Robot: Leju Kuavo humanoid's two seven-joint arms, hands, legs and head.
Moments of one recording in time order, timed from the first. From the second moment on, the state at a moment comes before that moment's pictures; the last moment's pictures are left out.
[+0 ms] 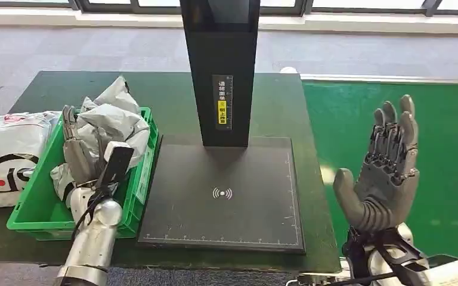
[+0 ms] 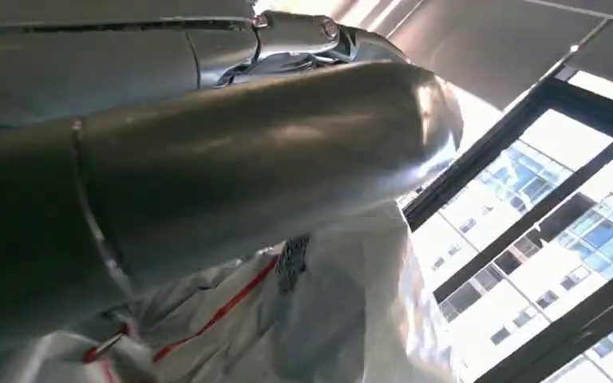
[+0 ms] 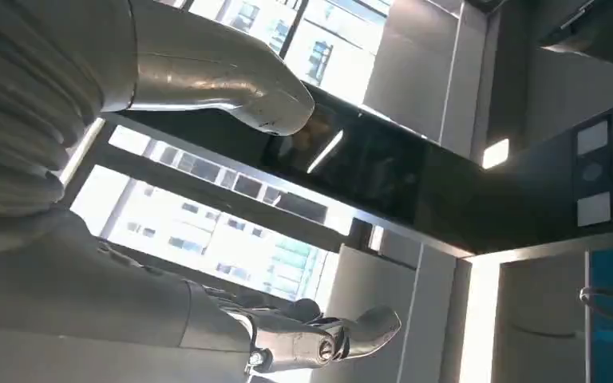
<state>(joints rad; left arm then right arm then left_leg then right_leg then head) -0.35 -0.13 0.18 -1.10 -0.87 0.68 -0.32 -0.04 0.10 0.10 -2.00 0.12 0.07 -0.70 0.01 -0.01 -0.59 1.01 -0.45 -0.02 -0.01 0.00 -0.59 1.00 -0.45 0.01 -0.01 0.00</state>
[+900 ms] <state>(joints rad) -0.19 -0.18 0.20 -1.49 -0.04 0.52 -0.70 -0.03 0.10 0.10 -2.00 0.11 0.03 -0.70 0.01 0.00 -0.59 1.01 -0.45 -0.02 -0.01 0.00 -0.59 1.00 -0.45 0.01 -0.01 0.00</state>
